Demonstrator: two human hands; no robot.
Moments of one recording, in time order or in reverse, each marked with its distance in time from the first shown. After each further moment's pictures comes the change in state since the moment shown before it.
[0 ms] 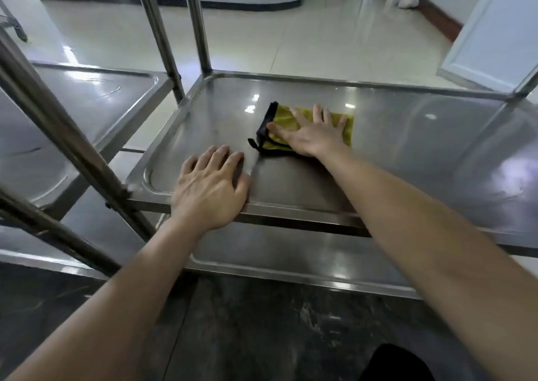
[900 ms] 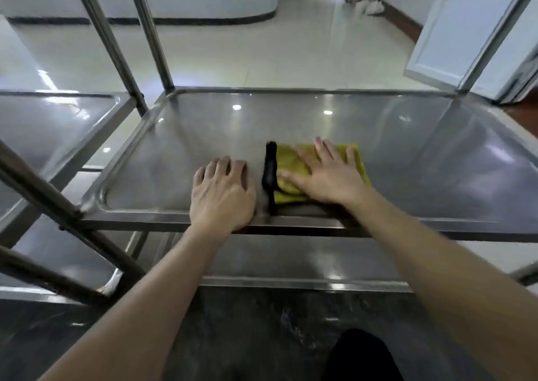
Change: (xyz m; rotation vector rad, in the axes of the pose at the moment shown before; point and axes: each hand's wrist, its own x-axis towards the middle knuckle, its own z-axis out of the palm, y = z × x) left_hand 0.016 0.099 0.022 -0.106 0.035 -0.044; right_hand -0.095 0.104 0.001 -0.041 0.000 -0.037
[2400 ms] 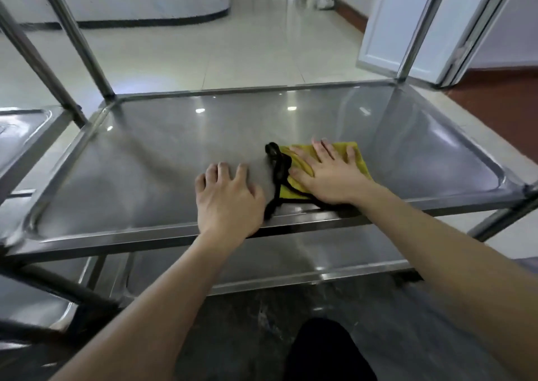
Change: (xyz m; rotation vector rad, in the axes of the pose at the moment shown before) left_hand -0.009 0.085 0.021 0.090 -0.070 0.091; right_hand -0.028 0.091 0.000 -0.007 0.018 0.071
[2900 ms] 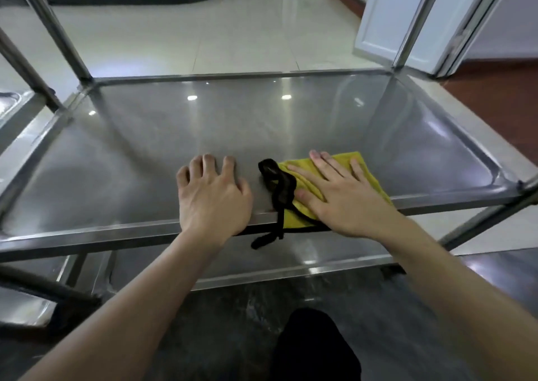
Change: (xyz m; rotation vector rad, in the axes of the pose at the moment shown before) left_hand -0.002 0.002 -0.003 0.060 -0.003 0.021; right_hand -0.079 0.009 0.007 0.030 0.007 -0.111
